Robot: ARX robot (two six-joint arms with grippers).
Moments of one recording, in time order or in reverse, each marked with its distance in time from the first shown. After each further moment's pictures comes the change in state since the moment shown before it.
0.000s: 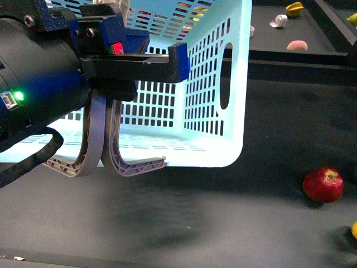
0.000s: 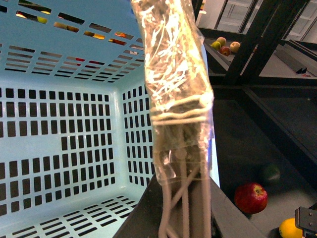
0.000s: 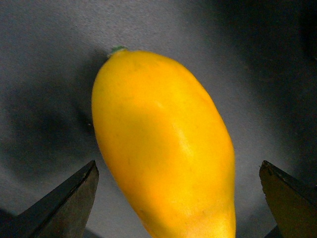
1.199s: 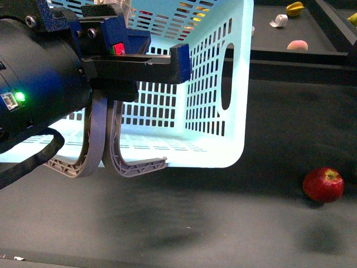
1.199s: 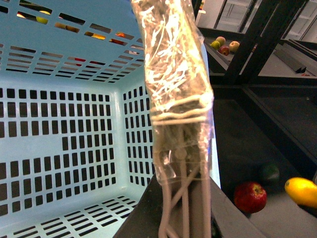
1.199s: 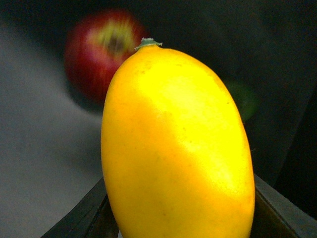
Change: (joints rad) left arm 0.000 0.000 0.000 0.000 0.000 0.000; right arm 0.056 -0.303 -0.177 0.141 -0.200 0.409
